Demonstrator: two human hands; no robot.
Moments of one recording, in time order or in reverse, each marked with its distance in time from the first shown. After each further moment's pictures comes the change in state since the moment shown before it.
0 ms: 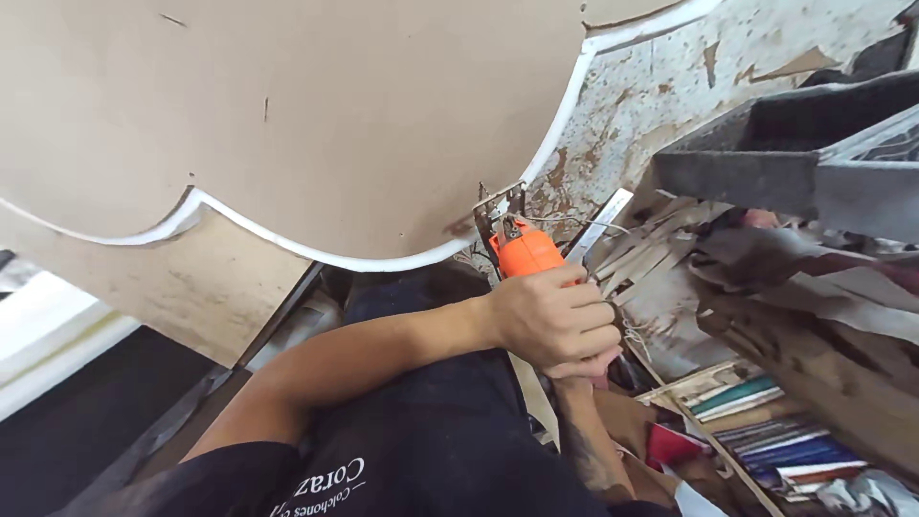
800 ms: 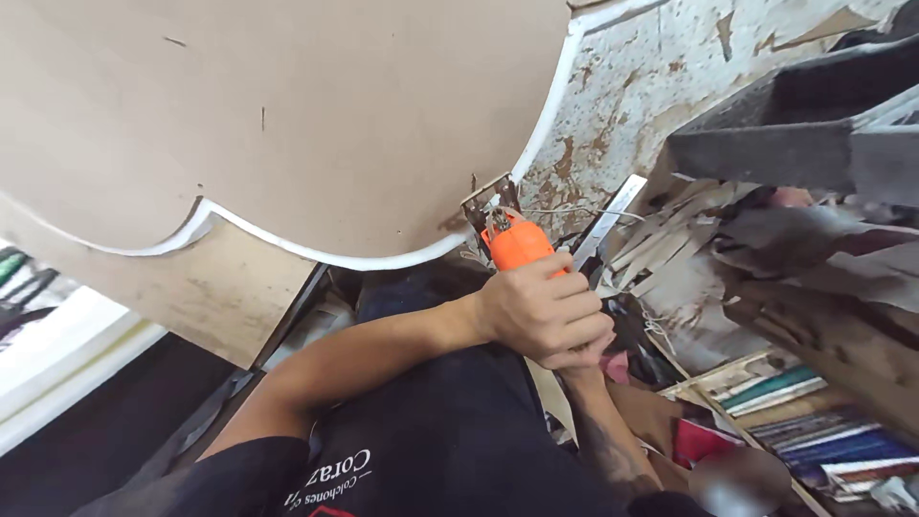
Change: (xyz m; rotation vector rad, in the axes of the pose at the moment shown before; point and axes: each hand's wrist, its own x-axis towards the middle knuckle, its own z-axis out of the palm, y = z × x) left_hand -0.010 0.007 0.002 0.043 0.030 -0.017; right_hand 0.011 0.009 -0.009 -0.160 -0.208 -0.096
